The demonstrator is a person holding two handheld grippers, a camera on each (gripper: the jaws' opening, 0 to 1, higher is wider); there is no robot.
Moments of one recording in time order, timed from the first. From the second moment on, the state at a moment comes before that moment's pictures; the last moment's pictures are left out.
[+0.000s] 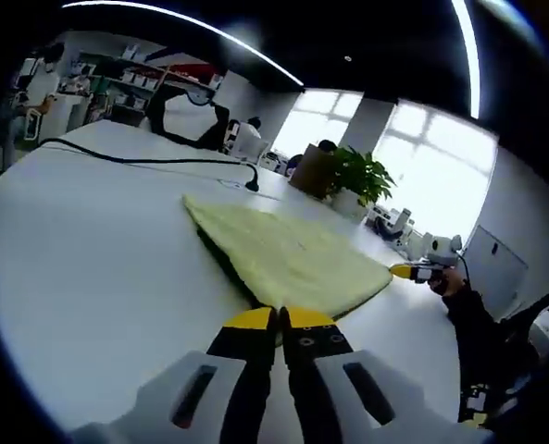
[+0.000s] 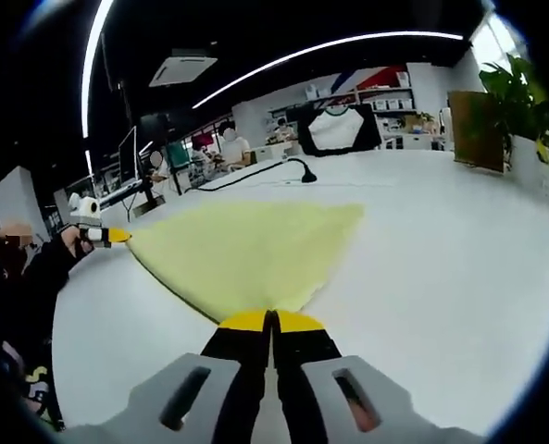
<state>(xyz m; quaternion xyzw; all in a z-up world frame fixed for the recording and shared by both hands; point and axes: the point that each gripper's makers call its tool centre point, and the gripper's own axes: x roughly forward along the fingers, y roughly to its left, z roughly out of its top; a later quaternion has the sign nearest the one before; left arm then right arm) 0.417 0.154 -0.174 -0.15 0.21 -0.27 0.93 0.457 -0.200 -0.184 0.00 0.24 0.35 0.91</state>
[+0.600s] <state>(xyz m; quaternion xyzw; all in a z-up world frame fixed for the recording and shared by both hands) 0.416 0.171 -0.169 -0.08 0.20 -0.24 0.95 0.454 -0.211 -0.173 -0.06 0.20 0.32 0.92</state>
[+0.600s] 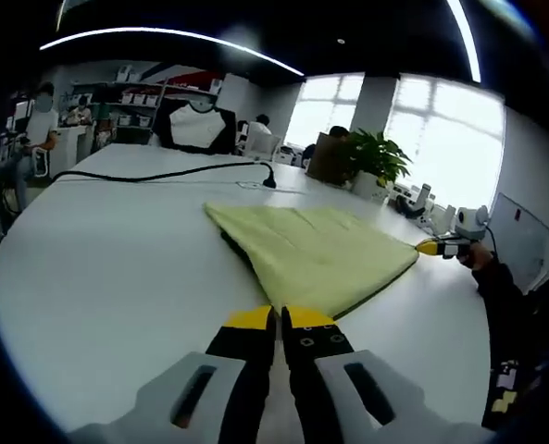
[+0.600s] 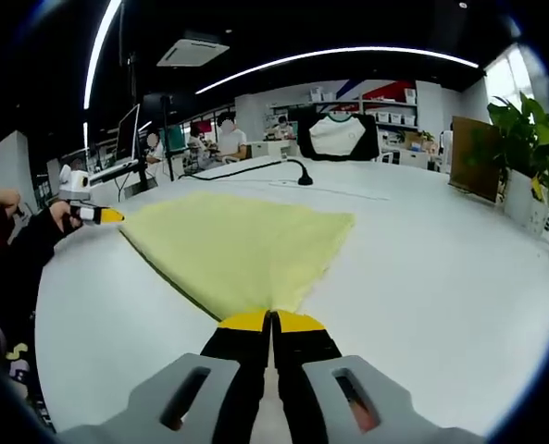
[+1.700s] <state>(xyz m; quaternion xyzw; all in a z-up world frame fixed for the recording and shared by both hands) 0.338 0.168 -0.055 0.03 0.02 -0.11 0.99 0.376 -0.280 -0.084 -0.02 0.03 0.16 0.99</state>
